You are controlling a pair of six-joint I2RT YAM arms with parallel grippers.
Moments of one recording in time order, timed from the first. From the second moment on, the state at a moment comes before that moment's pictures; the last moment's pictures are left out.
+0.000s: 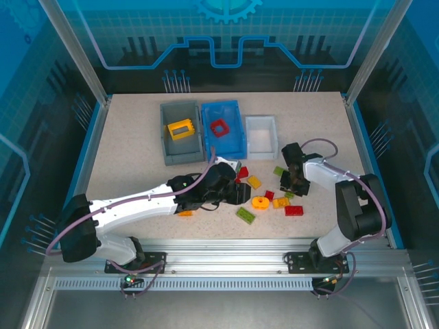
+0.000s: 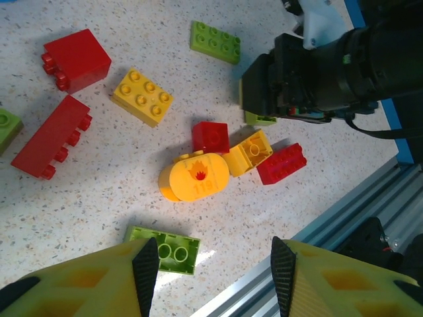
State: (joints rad) left arm -1.01 1.40 1.02 -0.37 -0.05 -0.82; right arm 0.25 1.55 0.85 -0.73 0.10 0.63
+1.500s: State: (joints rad) left arm -0.88 1.45 1.33 -0.52 -0.18 -0.72; right arm 0.31 2.27 1.98 -0.92 0.05 0.38
